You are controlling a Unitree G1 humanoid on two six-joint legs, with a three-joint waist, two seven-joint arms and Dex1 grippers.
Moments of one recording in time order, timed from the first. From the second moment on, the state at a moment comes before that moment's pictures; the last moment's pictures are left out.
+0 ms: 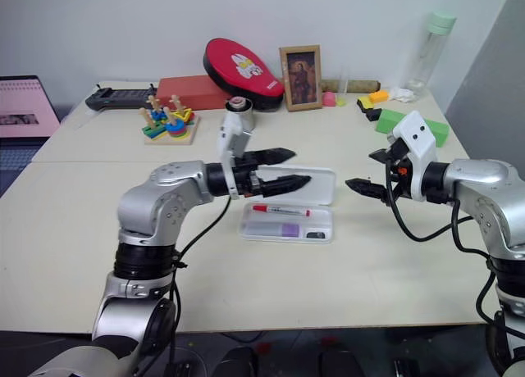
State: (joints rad) left arm -0.68 0.33 0.08 -0.11 -0.37 0.76 -0.94; right arm -0.74 -0.82 0.06 -0.11 0.49 0.86 0.84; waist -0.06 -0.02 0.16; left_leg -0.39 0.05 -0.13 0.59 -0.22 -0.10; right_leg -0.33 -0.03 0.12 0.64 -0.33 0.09
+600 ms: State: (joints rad) left arm -0.47 0.57 0.28 -0.31 -0.59 0.80 -0.86; right arm -1.17 -0.52 0.30 0.79 0.12 0.38 1.05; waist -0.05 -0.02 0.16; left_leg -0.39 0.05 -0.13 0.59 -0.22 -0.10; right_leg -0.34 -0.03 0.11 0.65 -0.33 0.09
